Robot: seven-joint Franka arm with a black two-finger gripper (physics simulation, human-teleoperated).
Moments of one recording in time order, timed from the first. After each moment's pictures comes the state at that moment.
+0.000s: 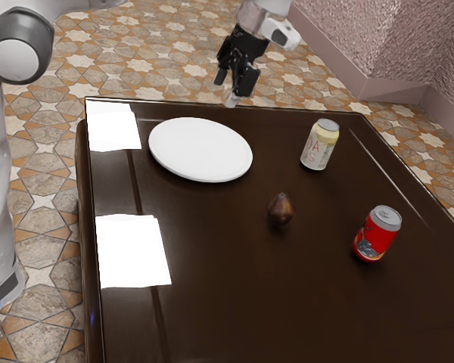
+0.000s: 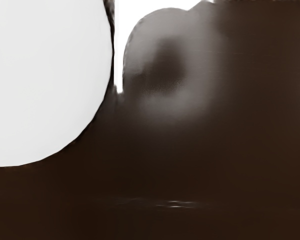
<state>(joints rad) 0.00 0.01 0.03 -1.34 0.03 1.16 -0.01</state>
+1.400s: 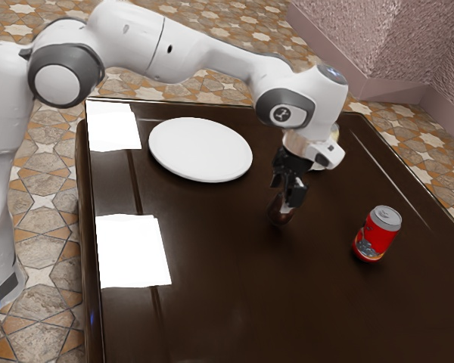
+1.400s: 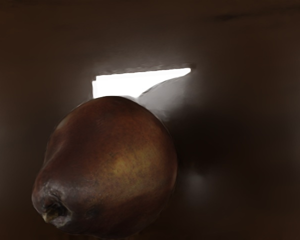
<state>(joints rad) 0.00 0.27 -0.15 -1.56 0.06 1.81 -0.09</state>
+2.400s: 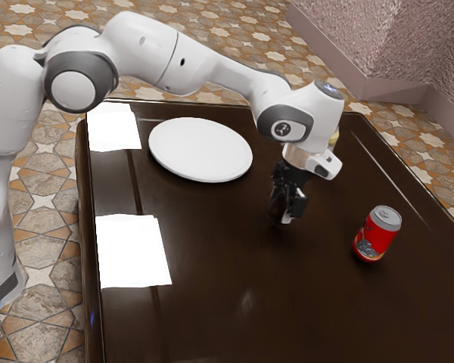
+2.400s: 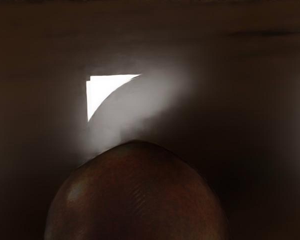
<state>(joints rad) 0.03 0.35 -0.16 -1.57 0.06 1.90 -0.10</state>
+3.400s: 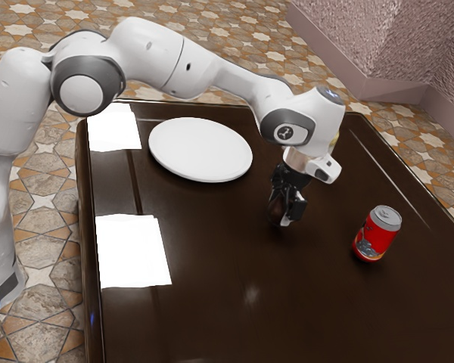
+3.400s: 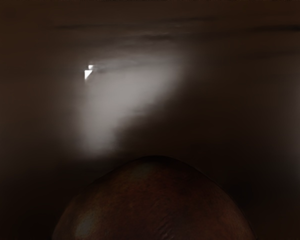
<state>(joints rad) 0.05 0.39 -0.17 -1.53 0.05 1.87 -0.10</state>
